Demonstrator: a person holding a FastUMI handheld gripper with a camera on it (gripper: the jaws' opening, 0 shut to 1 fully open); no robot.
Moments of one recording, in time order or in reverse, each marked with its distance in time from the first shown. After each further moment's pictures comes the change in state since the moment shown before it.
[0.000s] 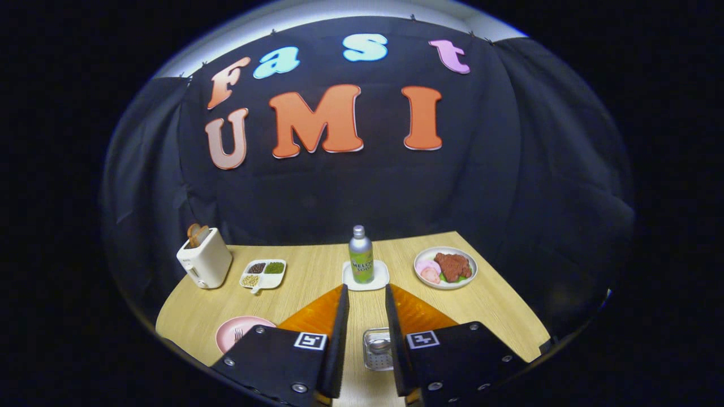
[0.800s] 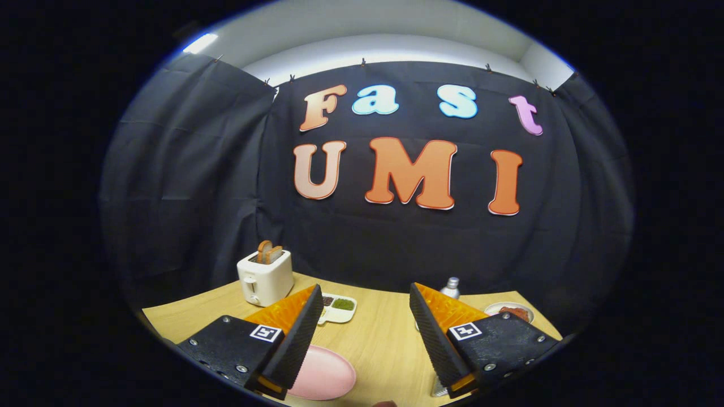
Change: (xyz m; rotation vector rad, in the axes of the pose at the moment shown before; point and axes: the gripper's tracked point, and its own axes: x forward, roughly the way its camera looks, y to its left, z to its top) arm -0.017 0.182 0.002 -0.135 -0.251 0.272
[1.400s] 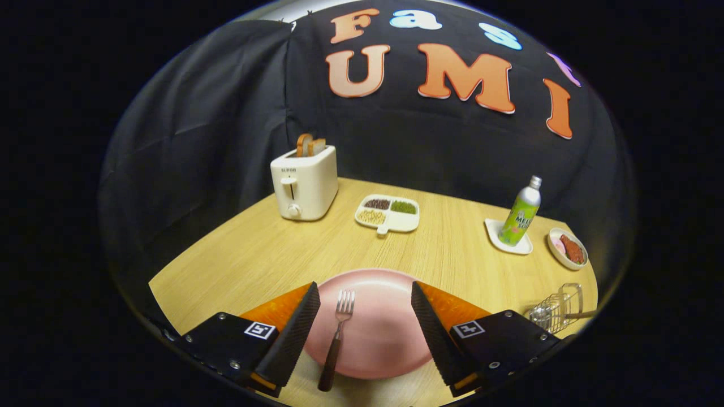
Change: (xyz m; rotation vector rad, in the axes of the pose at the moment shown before) arm 0.005 0.115 -0.185 -0.020 0.511 0.123
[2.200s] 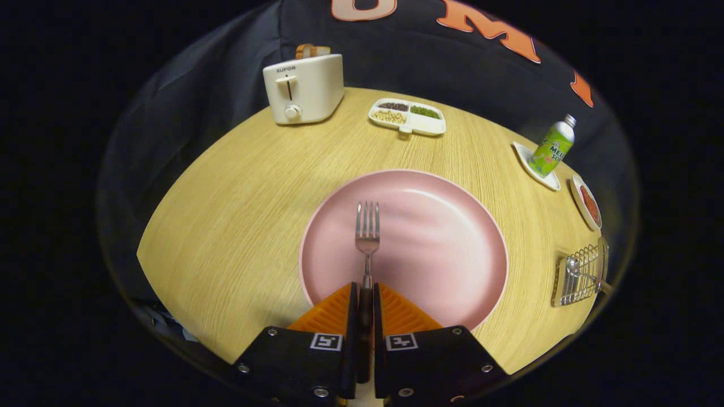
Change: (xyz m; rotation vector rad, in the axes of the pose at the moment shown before) arm 0.013 0.022 -0.091 -0.014 0.430 -0.019
